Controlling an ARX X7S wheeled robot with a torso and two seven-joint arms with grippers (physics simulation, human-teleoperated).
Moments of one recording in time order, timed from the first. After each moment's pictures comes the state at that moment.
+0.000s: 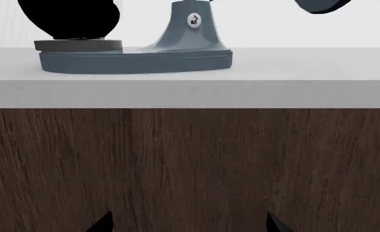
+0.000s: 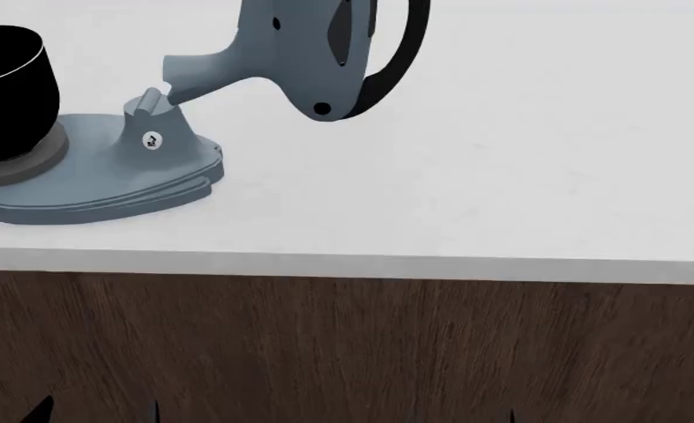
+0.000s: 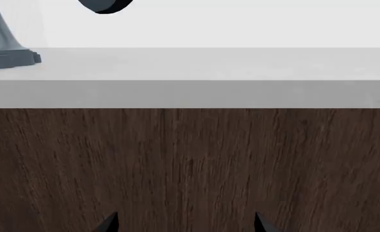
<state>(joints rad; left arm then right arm) 0.00 0.00 0.00 0.00 0.00 0.00 0.00 0.00 0.00 0.00 0.00 0.00 0.00 0.00</state>
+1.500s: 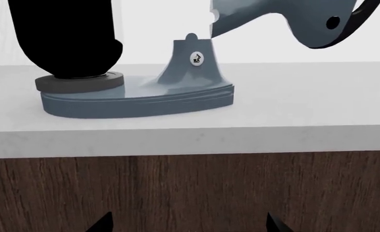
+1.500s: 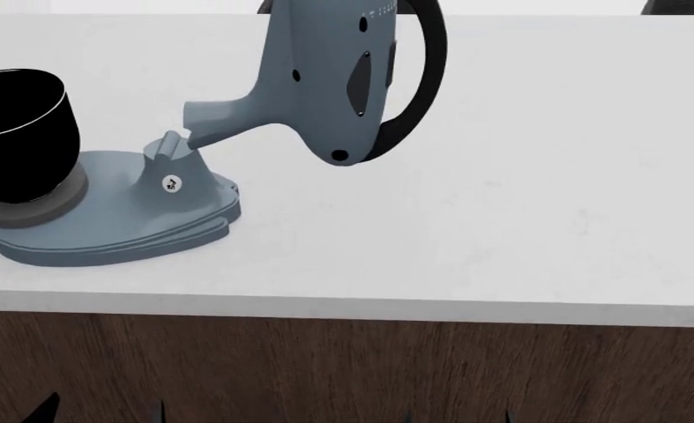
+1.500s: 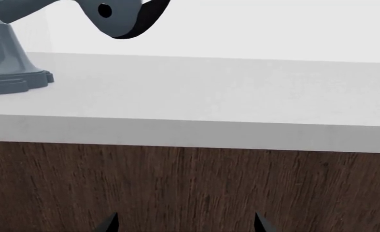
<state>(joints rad) -0.01 -0.11 0.14 0.00 -0.10 0.03 -0.11 0.01 0.11 -0.14 0.01 0.08 0.00 0.13</state>
